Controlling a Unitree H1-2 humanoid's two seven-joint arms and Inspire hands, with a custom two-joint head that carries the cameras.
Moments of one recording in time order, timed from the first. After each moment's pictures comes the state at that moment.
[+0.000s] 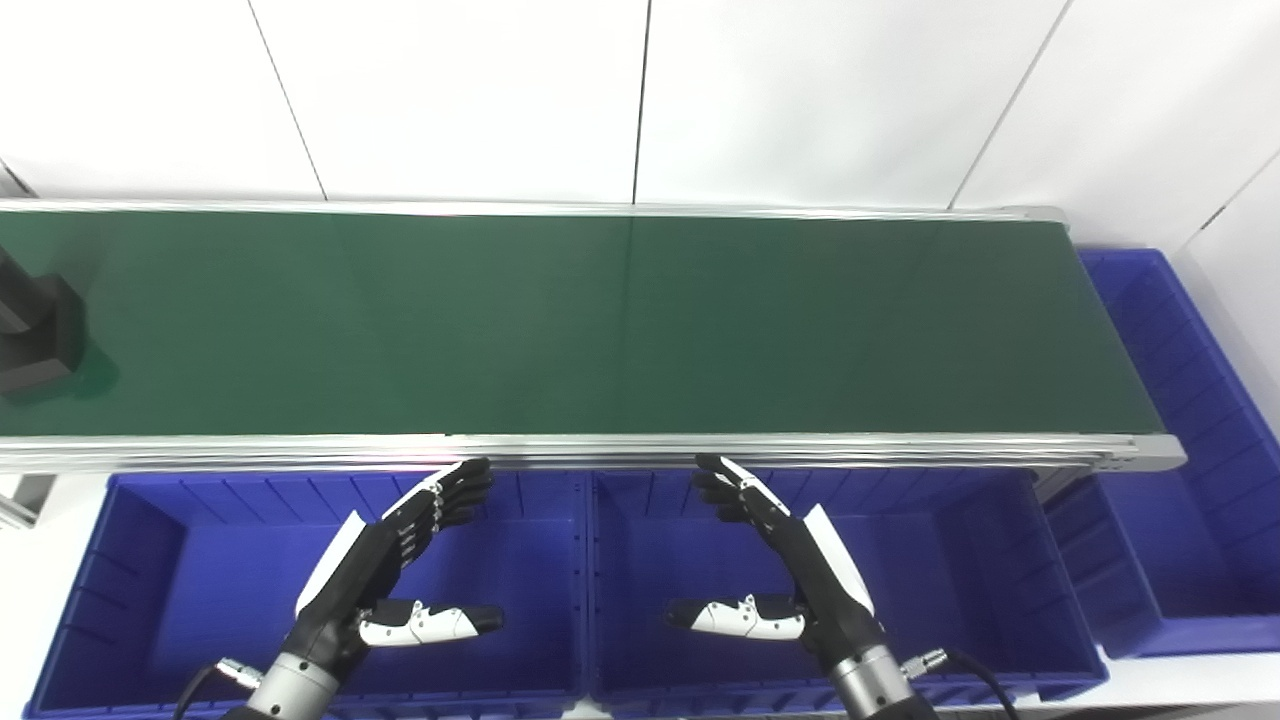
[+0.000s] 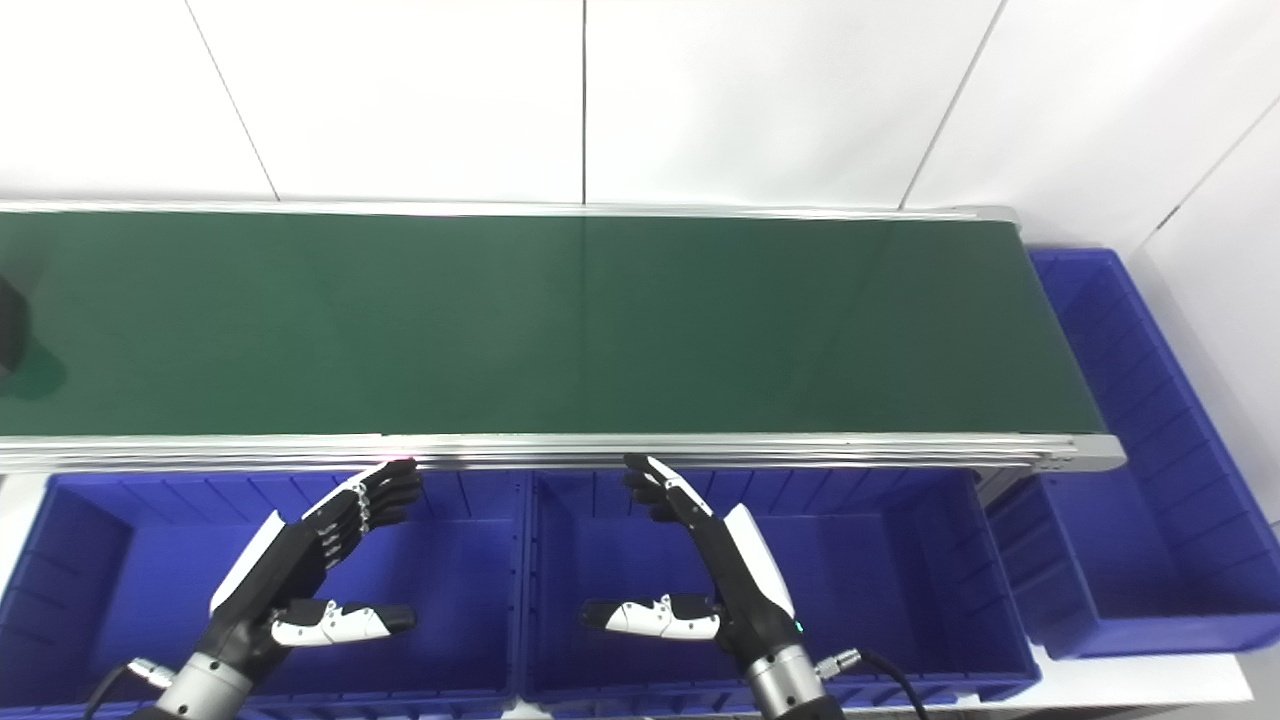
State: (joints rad) left arm 0.28 0.22 -0.13 -0.01 0.00 -0.27 -0.31; right arm 0.31 -0.12 0.22 -0.09 -0.33 -0.19 0.08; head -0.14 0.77
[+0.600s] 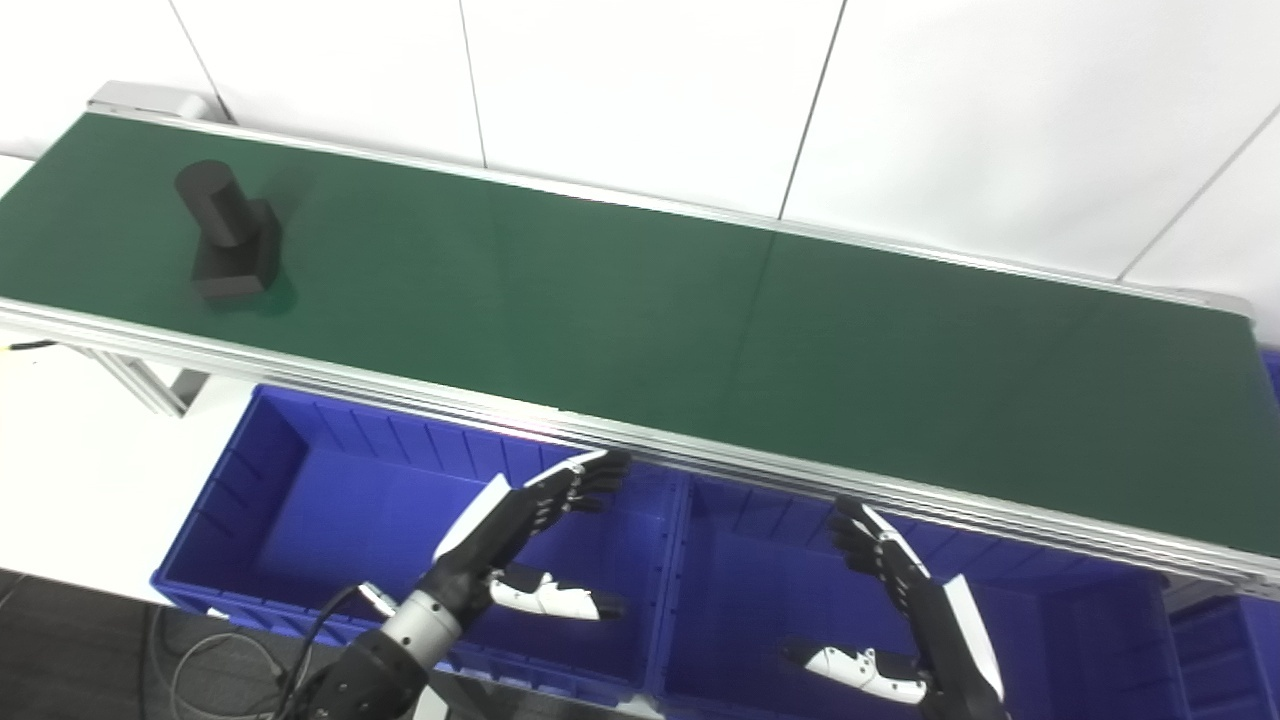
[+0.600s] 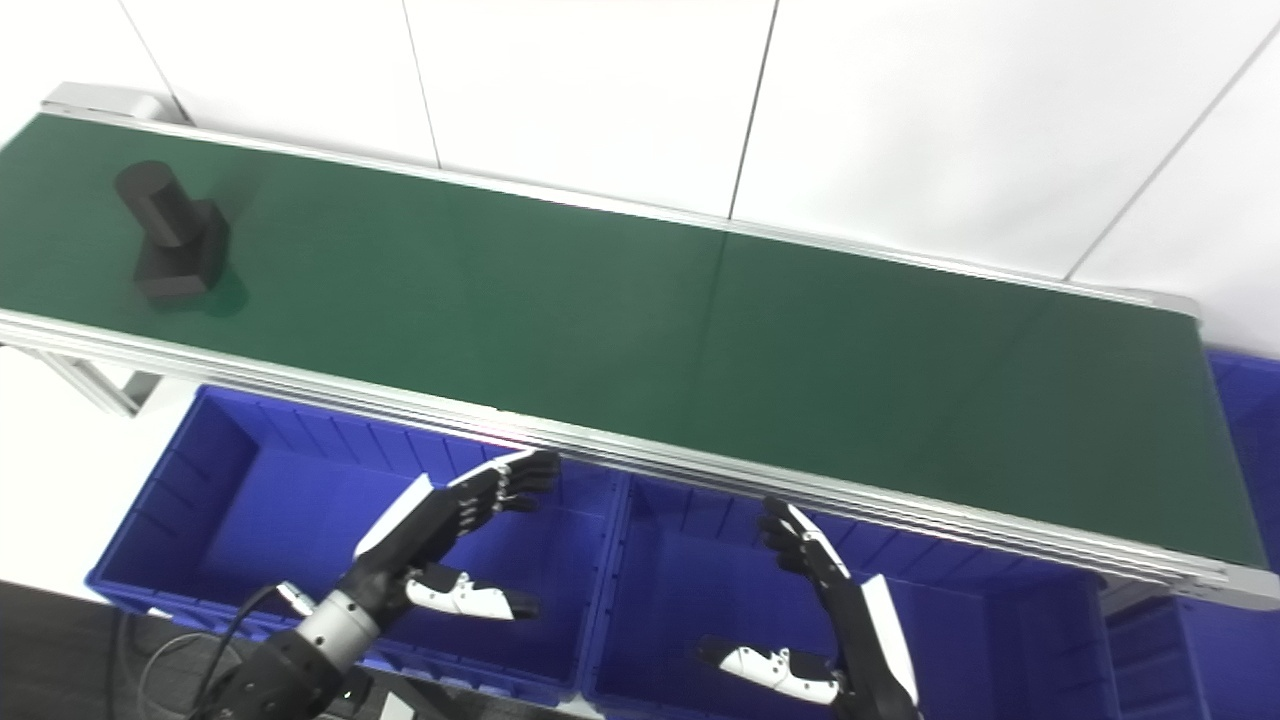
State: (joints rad) left arm 0.29 0.16 -0.18 0.01 0.10 -0.30 -0.26; right arm 0.32 -0.18 0.19 -0.08 -0.23 -0.20 0.09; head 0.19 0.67
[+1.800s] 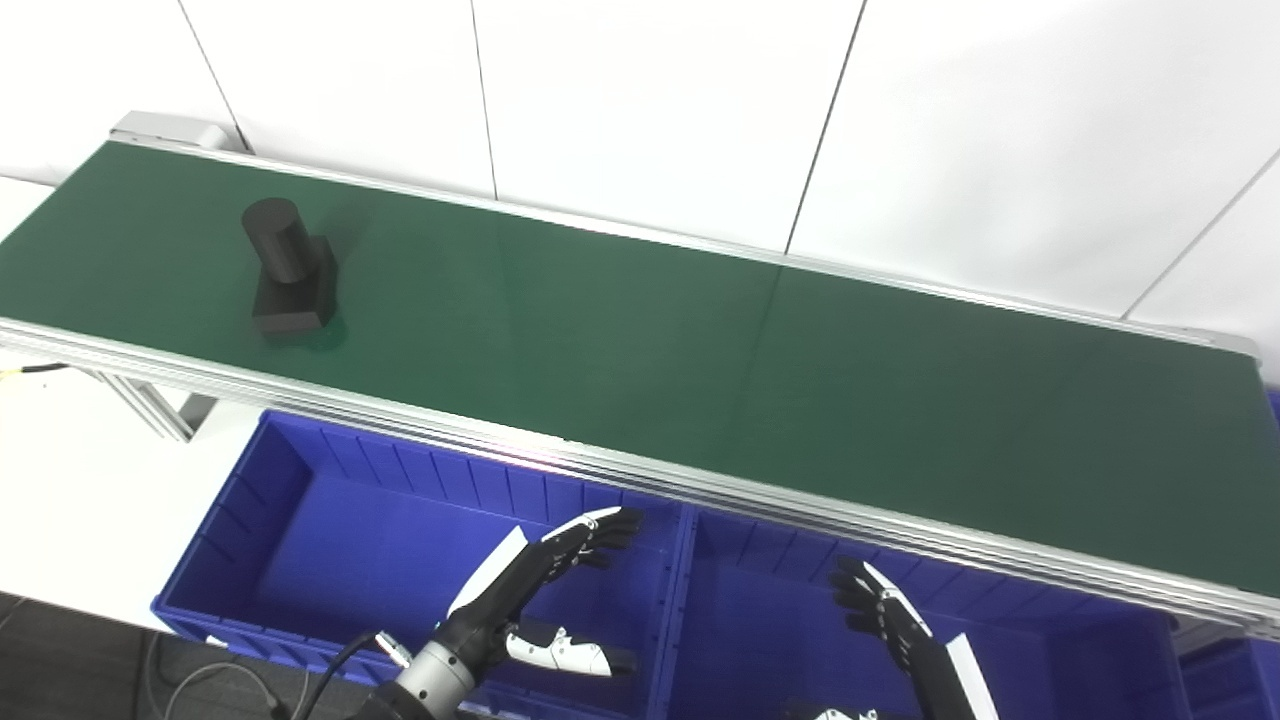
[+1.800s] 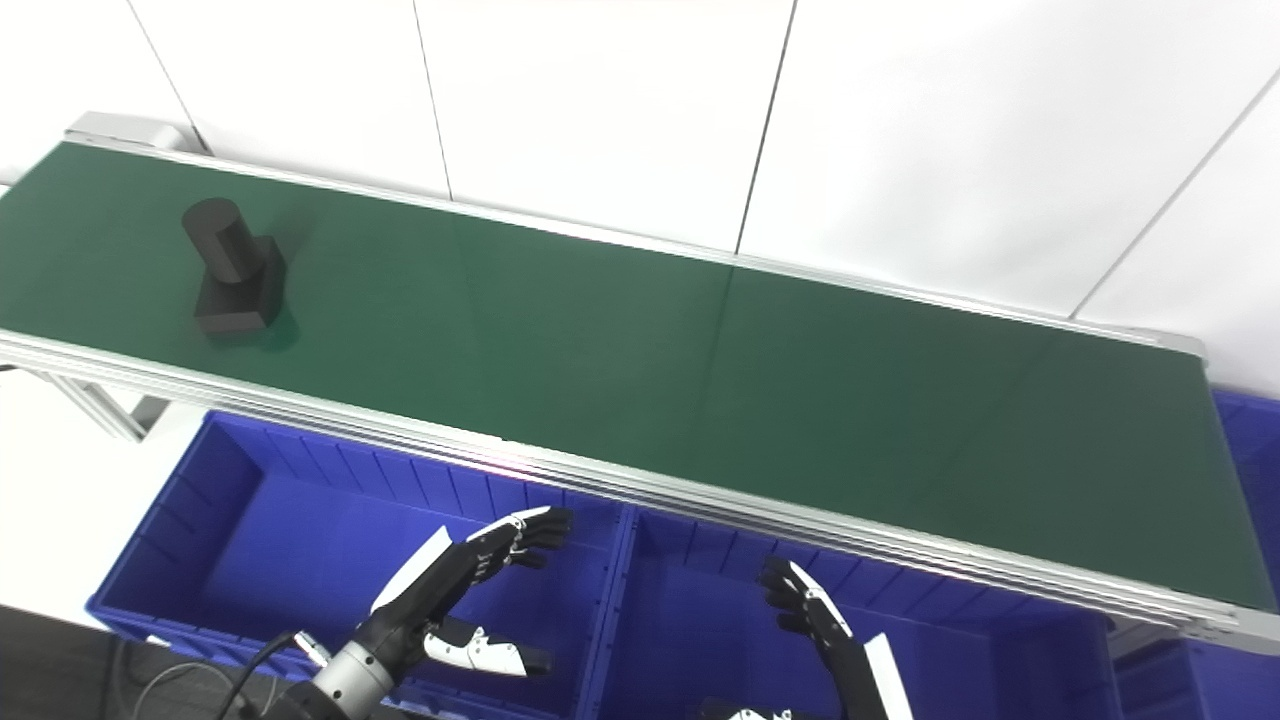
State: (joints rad) left arm 0.27 0.15 -0.20 0.13 0.18 -0.38 -0.20; right arm 0.33 -0.19 0.20 0.00 -0.24 -0.27 0.08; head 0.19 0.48
